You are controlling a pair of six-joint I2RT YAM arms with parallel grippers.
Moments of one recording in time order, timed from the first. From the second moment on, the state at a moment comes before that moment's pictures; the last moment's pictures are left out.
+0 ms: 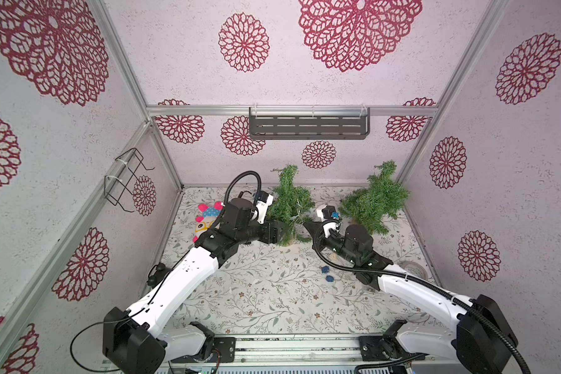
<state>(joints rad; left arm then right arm) -0.55 1.31 1.12 -0.37 0.34 -0.35 0.70 1.21 0.73 0.39 -0.13 0.12</state>
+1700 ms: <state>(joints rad) -0.51 1.19 1.10 -0.34 0.36 -0.36 0.59 1.10 0.66 0.28 -0.08 0.22</state>
